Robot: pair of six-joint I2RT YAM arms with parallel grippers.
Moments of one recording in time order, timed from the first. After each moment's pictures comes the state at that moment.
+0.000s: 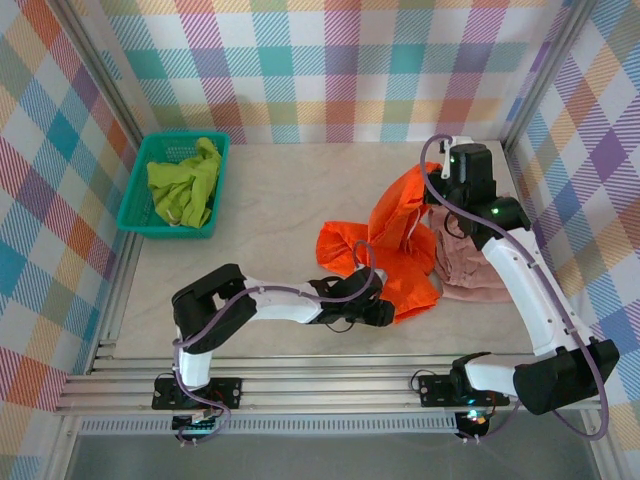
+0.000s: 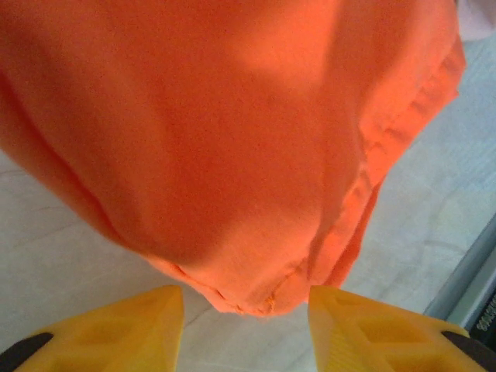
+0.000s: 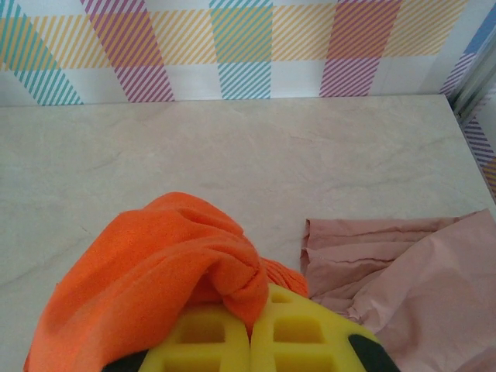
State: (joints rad) left arm -1.12 1.91 1.08 -0.01 0.09 -0.81; right arm 0.29 1.25 1.35 -0.66 0.20 0.16
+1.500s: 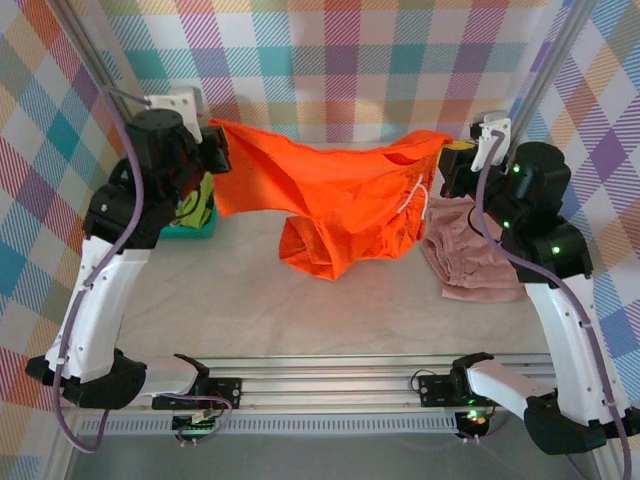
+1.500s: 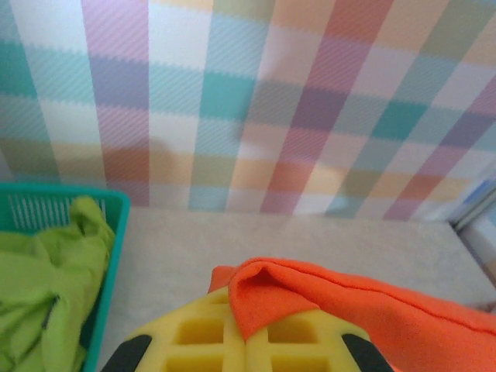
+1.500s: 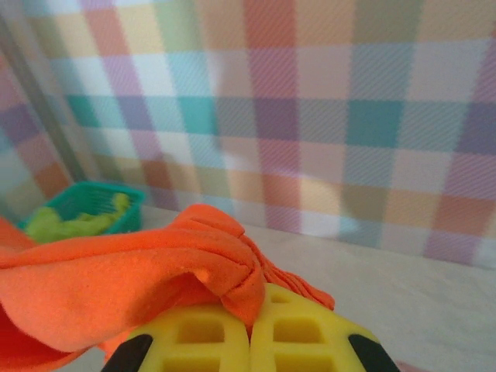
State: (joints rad) left arm -0.44 1.34 1.98 -0.92 -0.28 -0.28; right arm 0.28 1.04 1.55 -0.63 -0.16 0.08
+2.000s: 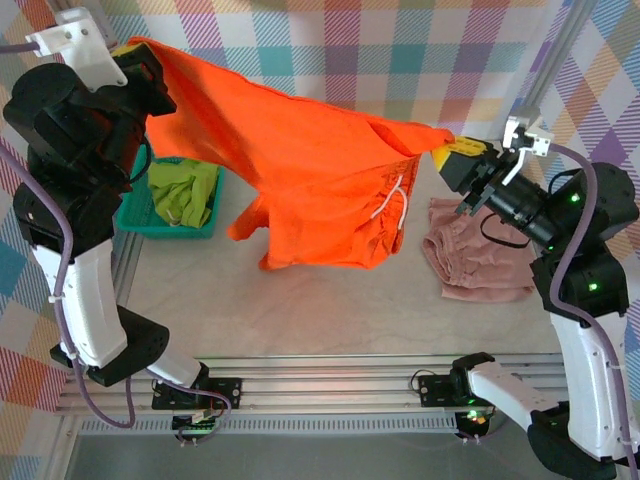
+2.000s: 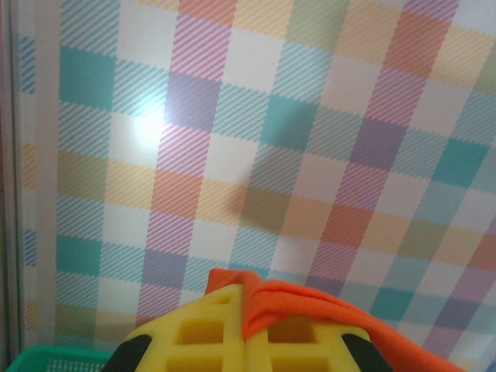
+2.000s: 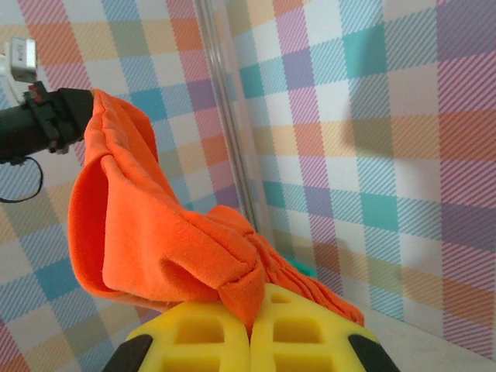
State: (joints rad) left arm -0.40 1.56 2.68 -0.96 -0.40 -0.17; right arm 0.28 0.95 1.63 -0.47 -0.55 0.29
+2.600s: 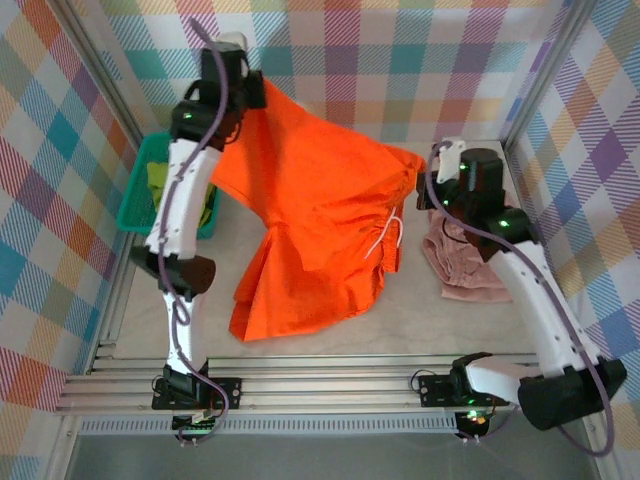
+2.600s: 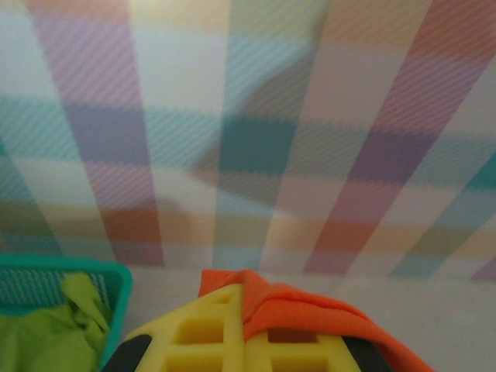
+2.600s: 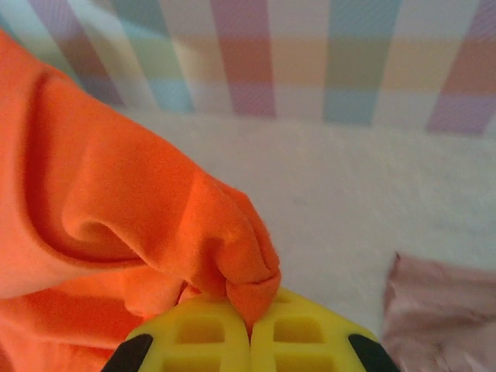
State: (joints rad) left arm -0.32 2.13 2.69 -0.94 -0.25 -0.22; right arm 0.28 1.19 1.28 -0.57 -0.05 0.09
